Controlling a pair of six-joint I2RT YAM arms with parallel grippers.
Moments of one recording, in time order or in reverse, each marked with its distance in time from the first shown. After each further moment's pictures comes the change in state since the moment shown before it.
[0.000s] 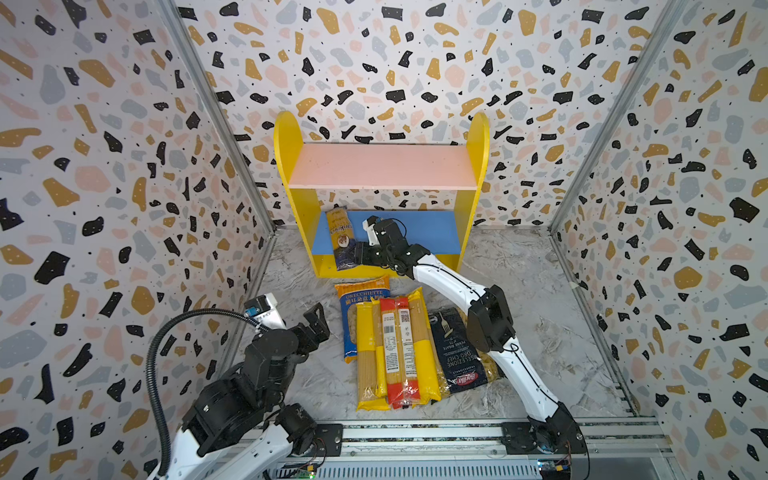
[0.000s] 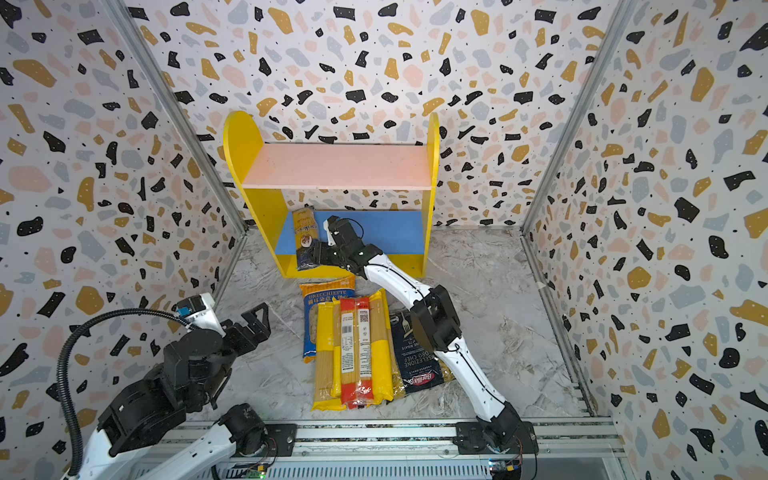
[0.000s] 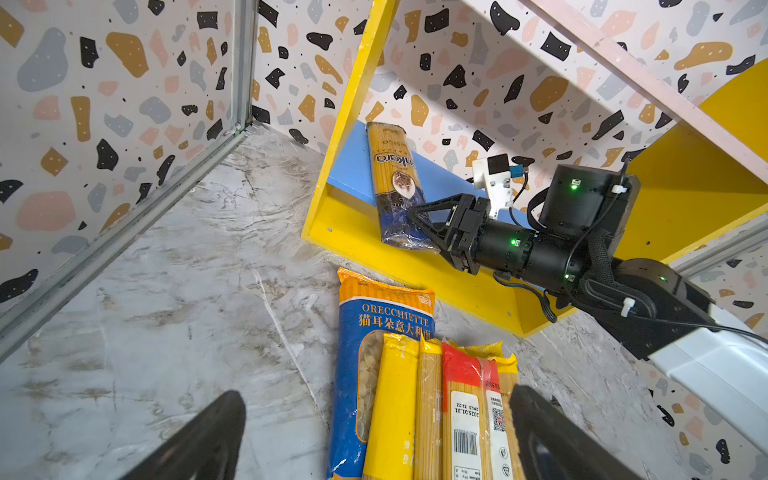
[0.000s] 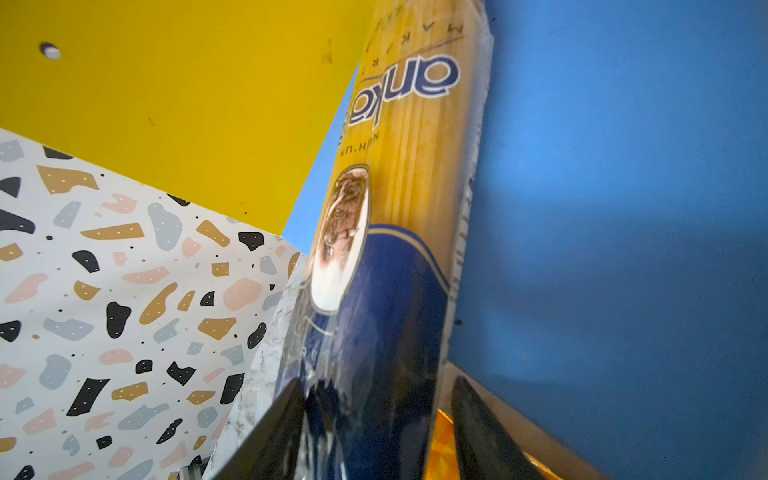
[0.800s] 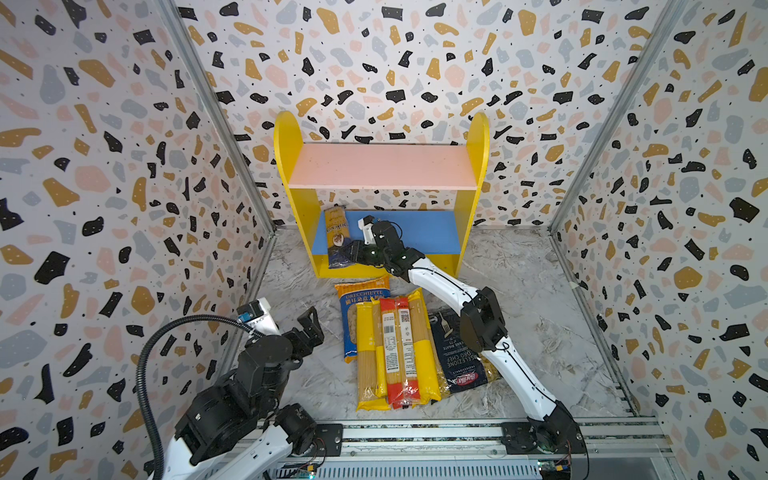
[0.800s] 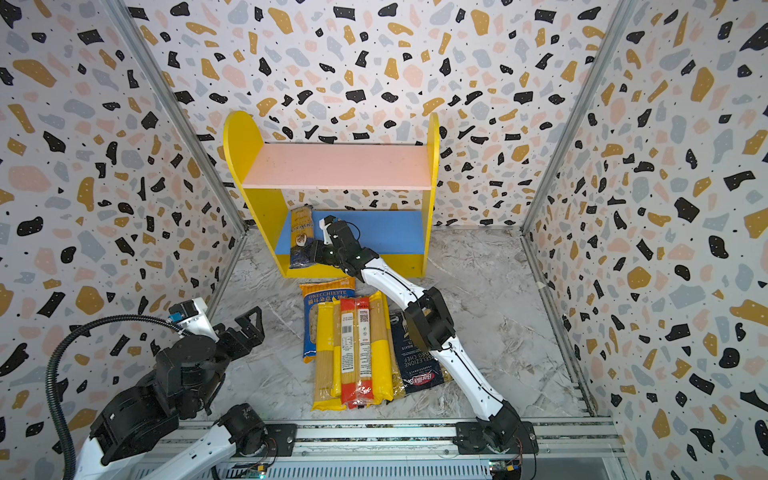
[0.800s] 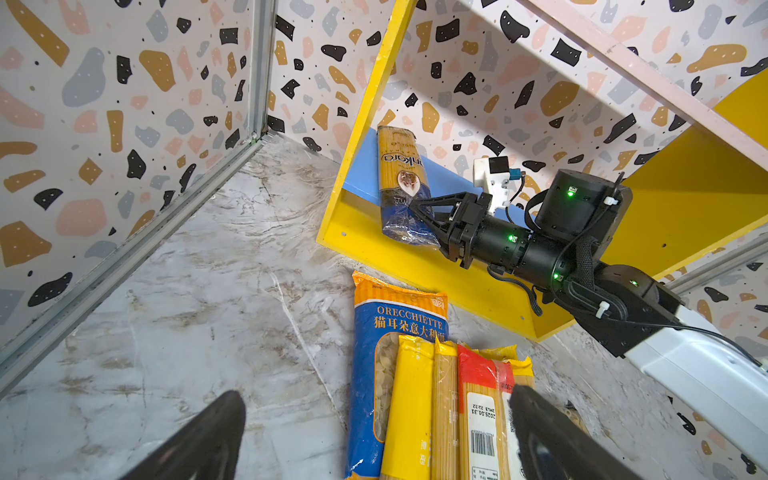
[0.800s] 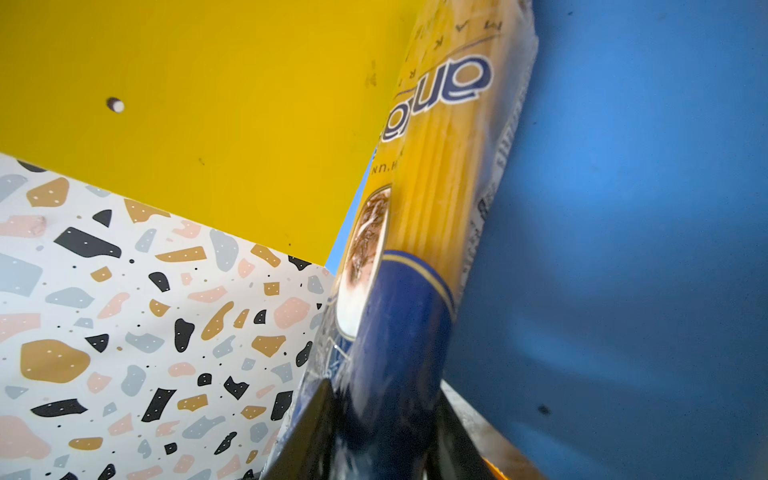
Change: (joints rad) left arm 0.000 -0.039 -0.002 -0.044 -0.030 0.013; right arm 0.005 0.100 0.082 0.158 -0.080 0.129
